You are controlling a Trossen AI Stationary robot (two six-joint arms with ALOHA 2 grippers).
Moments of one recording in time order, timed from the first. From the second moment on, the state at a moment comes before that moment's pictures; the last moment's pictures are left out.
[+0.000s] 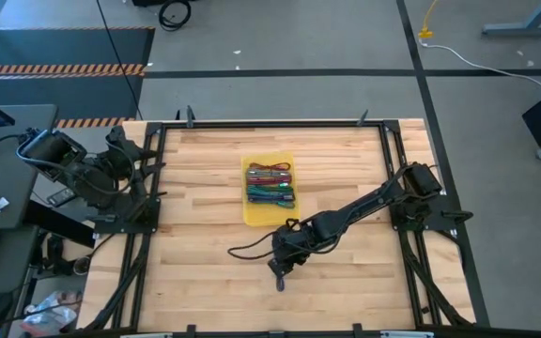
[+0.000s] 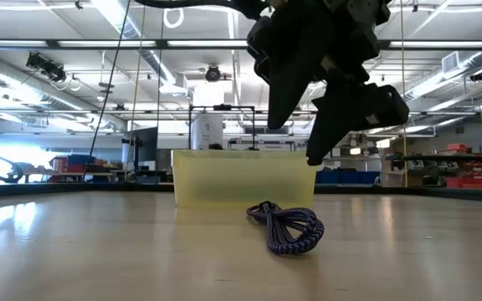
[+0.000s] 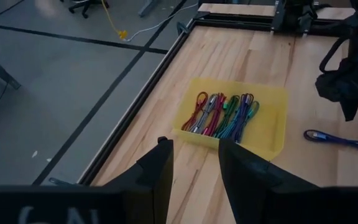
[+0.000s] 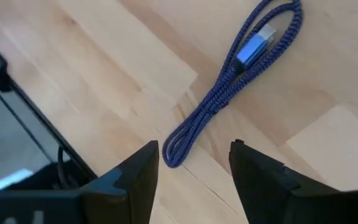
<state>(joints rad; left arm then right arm) -0.60 0.92 1.54 -1.56 -0.90 -0.66 0.34 1.93 1.34 -0.47 -0.14 1.31</state>
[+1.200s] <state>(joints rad) -0.60 0.92 1.54 -1.57 -0.89 -0.63 0.34 2.13 1.35 -0.29 -0.17 1.44</state>
